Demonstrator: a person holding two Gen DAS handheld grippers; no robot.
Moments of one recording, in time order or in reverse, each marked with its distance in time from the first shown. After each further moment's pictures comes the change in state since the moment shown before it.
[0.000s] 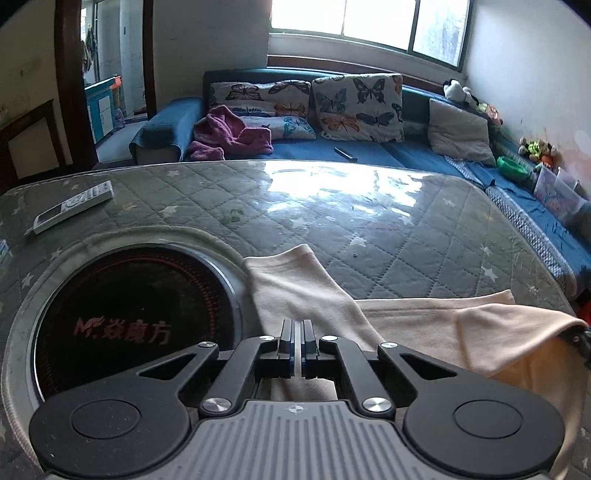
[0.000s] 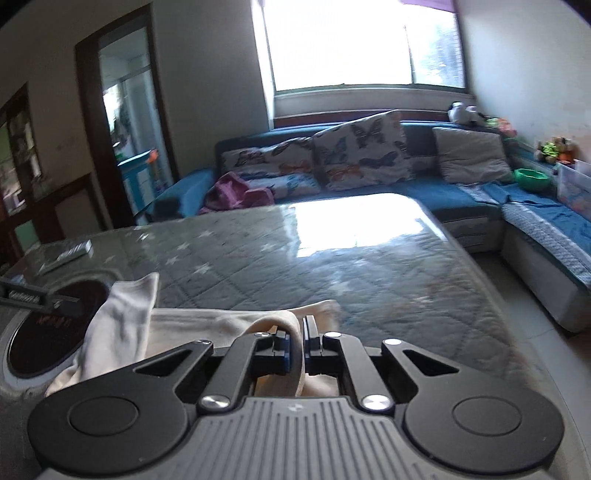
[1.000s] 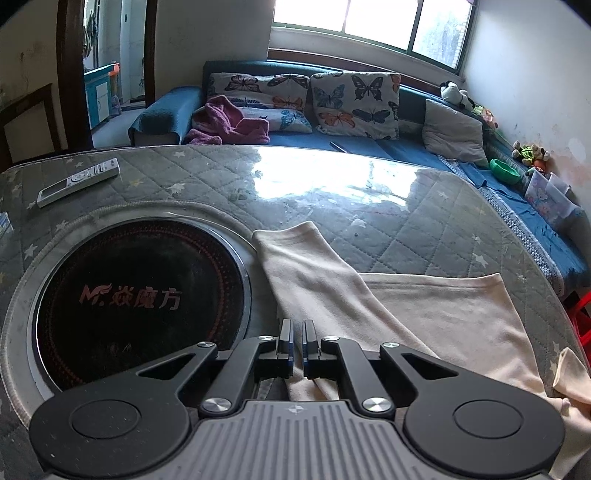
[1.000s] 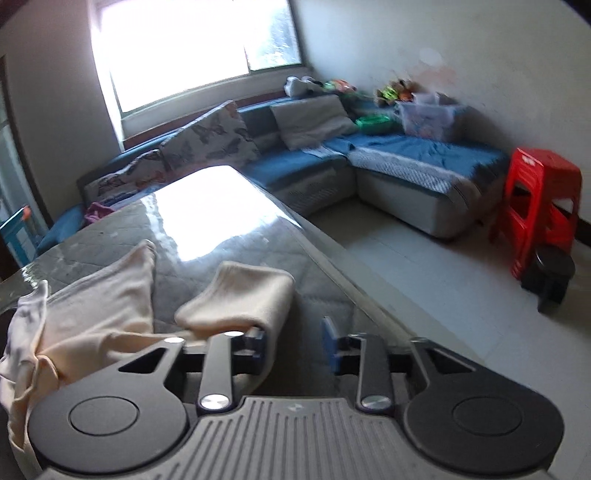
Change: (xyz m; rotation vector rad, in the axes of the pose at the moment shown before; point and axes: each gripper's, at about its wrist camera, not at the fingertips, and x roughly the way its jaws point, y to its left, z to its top) left arm -0.014 0.013 -0.021 -0.027 0.023 -0.041; right arm -0.112 -0.081 -0.107 0.345 0.017 -0.386
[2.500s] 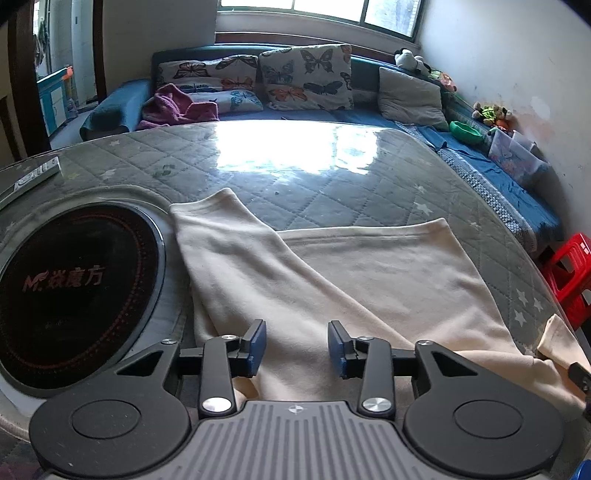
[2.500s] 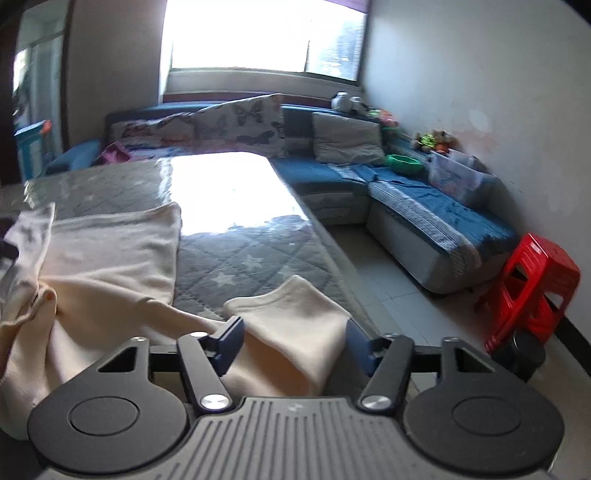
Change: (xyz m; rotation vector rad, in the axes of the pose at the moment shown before) left arm 0.009 -0.053 -0.023 0.107 0.069 -0.086; right arm 0.000 0.059 0.002 -0.389 -0.014 -0.045
